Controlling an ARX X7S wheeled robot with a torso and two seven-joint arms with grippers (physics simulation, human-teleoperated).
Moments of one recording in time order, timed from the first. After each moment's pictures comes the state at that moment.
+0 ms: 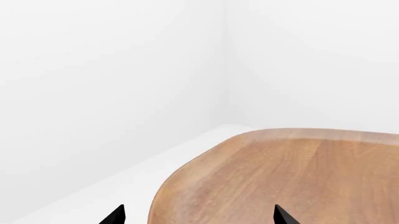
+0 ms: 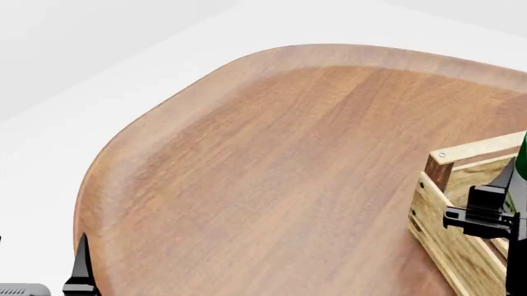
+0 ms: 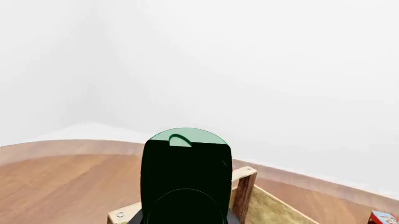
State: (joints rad) left arm -0.02 -0.36 0.21 0.46 -0.30 -0.28 -0.38; right arm 0.40 0.55 0.01 -0.13 0.36 0.46 0.35
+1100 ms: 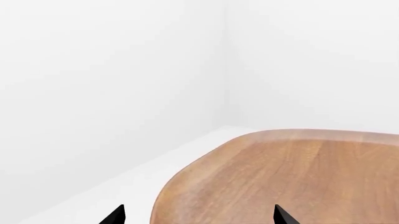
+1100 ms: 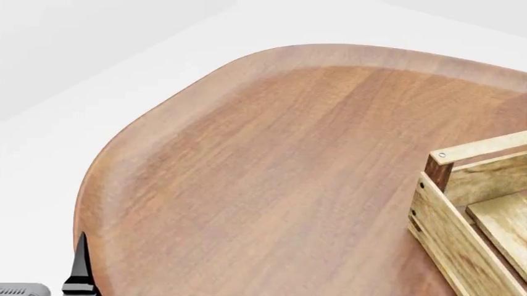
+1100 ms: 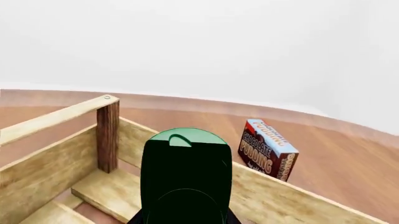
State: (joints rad) left arm -0.02 -0.37 0.22 0.46 -0.30 -0.27 -0.40; right arm 0.81 0.58 0.04 0.94 0.22 0.12 0.36
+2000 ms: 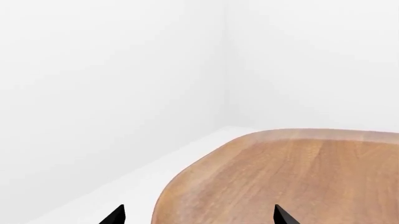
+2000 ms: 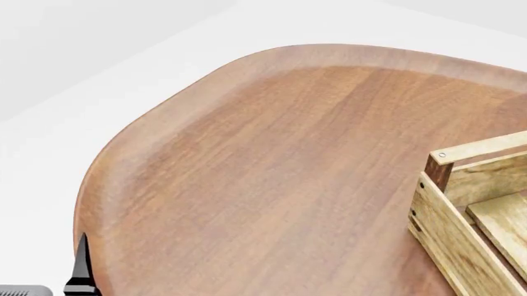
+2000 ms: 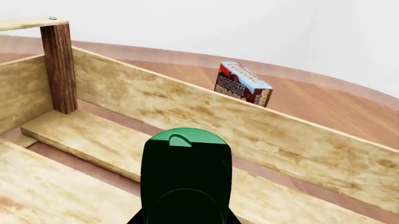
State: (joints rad) left arm -0.02 -0.38 0.24 0.46 -0.30 -0.27 -0.42; right arm 0.78 0.54 0.22 1.29 0.09 -0.13 0.36
